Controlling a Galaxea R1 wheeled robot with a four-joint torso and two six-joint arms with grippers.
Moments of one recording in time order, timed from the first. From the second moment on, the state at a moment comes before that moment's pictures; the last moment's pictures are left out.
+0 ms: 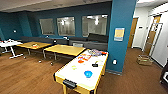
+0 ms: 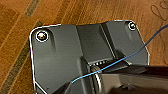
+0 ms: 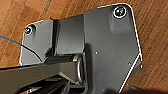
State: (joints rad) left arm 1.59 3.01 -2.68 0.06 -0.17 -0.06; right arm -1.54 3.06 -2.78 -0.20 0.01 0.11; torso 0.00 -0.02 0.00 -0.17
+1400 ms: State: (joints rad) left arm 1.59 3.01 -2.67 0.06 -0.17 -0.06; right arm -1.54 3.06 -2.78 -0.20 0.01 0.11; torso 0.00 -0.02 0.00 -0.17
